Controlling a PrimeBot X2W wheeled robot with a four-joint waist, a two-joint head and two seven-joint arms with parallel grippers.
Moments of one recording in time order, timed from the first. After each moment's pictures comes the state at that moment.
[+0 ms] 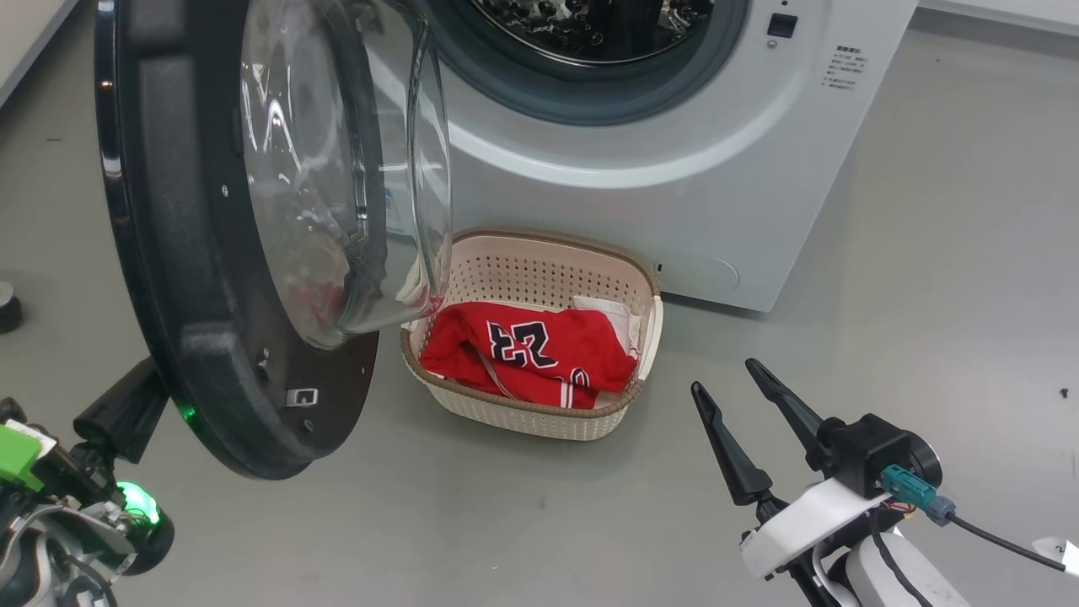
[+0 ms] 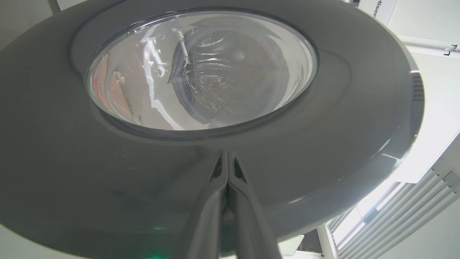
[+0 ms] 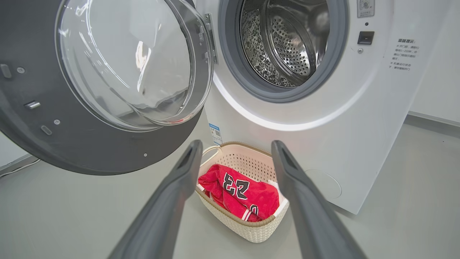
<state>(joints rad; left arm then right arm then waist) -0.24 0.03 0.40 0.13 -1.66 0.12 0.85 -0.11 -0.13 0.38 0.25 0.33 0.12 -0.25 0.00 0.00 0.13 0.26</state>
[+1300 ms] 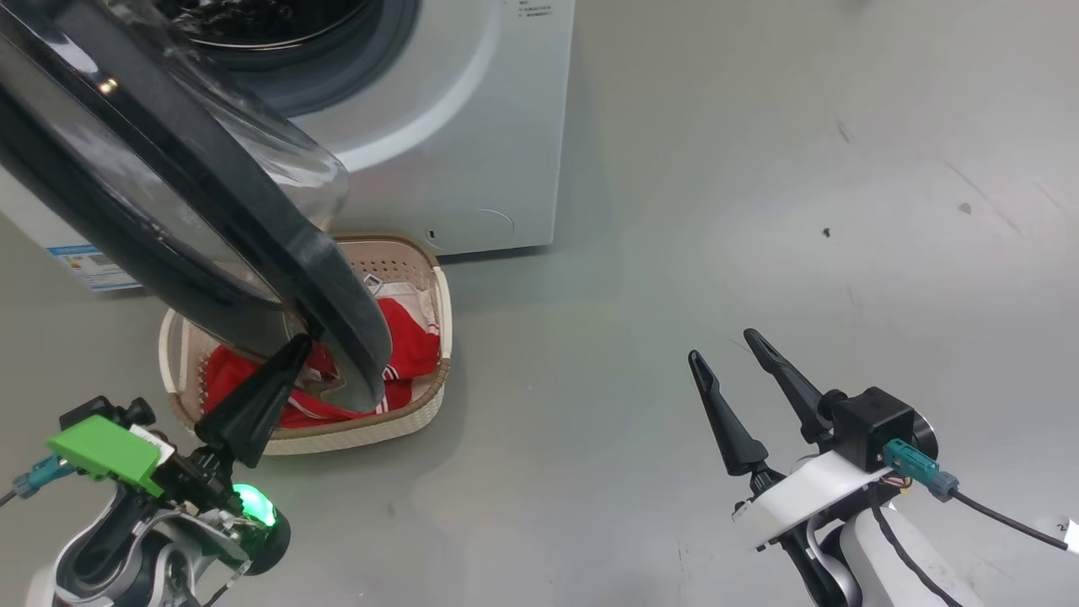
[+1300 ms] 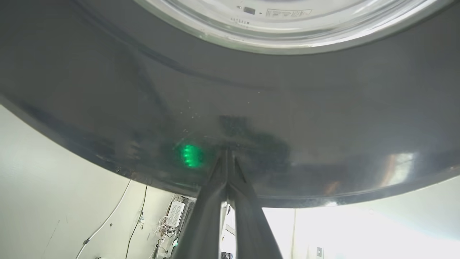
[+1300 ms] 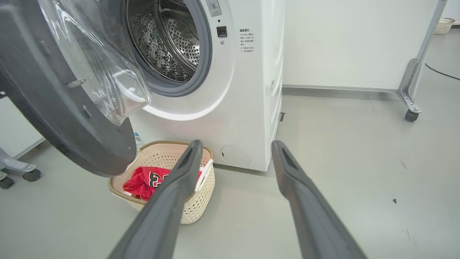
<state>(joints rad) -0.14 0.03 0.10 0.02 -1.90 0.11 0.65 -0.16 -0.11 0.37 0.25 0.35 0.12 -0.25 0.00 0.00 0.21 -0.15</state>
